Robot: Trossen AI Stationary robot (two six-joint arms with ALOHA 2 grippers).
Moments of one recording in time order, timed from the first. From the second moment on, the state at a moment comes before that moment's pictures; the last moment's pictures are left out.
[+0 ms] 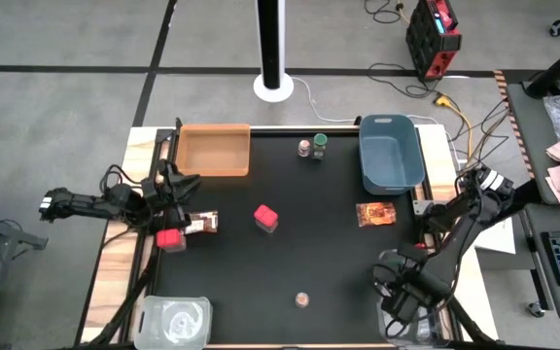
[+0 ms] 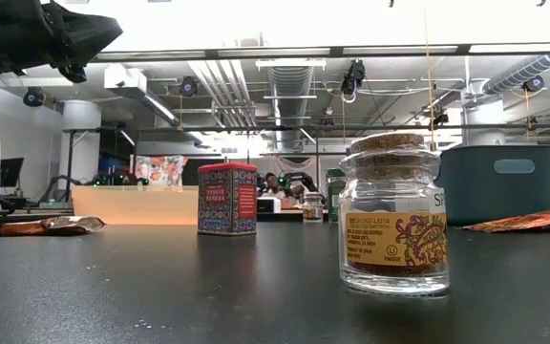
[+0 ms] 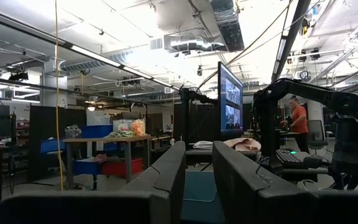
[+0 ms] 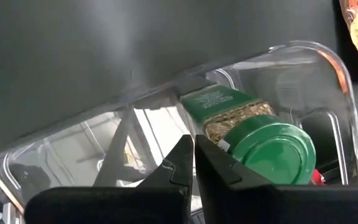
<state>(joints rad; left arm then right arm) -0.11 0.12 0.01 0.58 -0.41 0.23 0.90 1.58 1.16 -1.23 0.08 1.28</state>
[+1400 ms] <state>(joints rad) -0.11 0.12 0.01 0.58 -0.41 0.23 0.63 1.44 1.45 -1.36 0.42 1.34</state>
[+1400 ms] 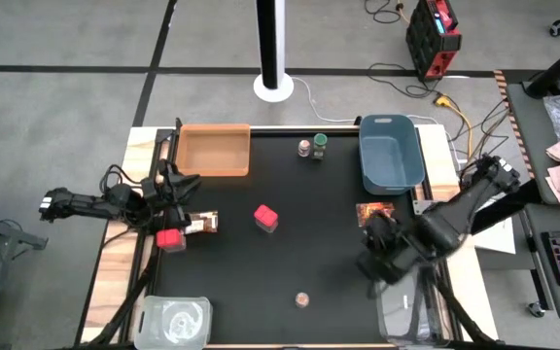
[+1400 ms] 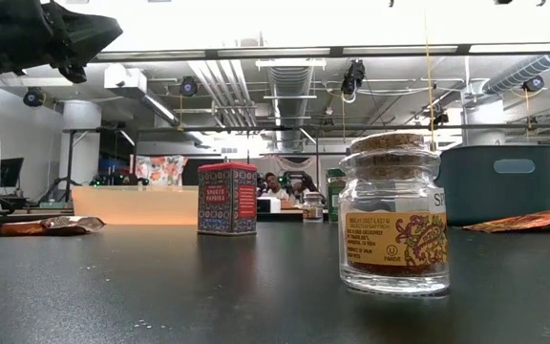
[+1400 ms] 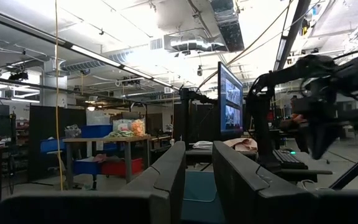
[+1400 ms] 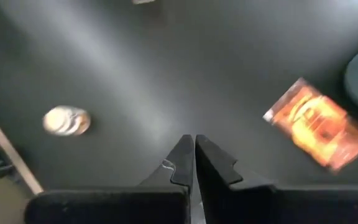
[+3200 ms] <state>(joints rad) -0.10 1.14 0.83 -0.34 -0.15 0.15 0.28 1.08 0.86 -0.49 0.50 0.21</state>
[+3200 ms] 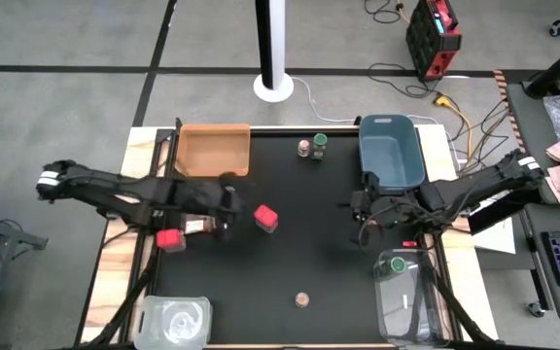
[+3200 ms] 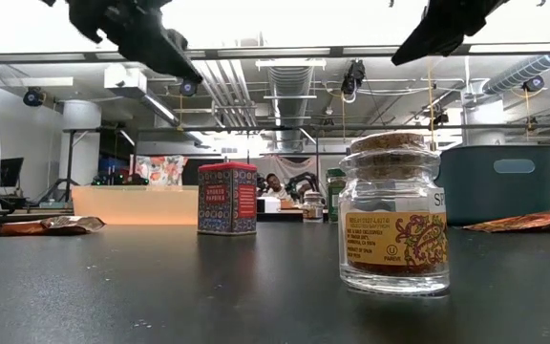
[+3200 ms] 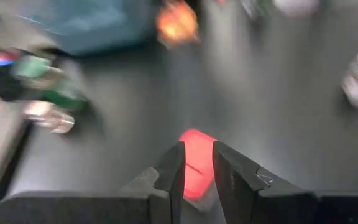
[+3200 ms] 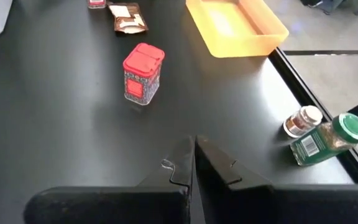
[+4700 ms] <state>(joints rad) 0.10 1.66 1.12 -0.55 0.12 0.43 0.28 1.10 0.86 -0.49 0.49 0.23</state>
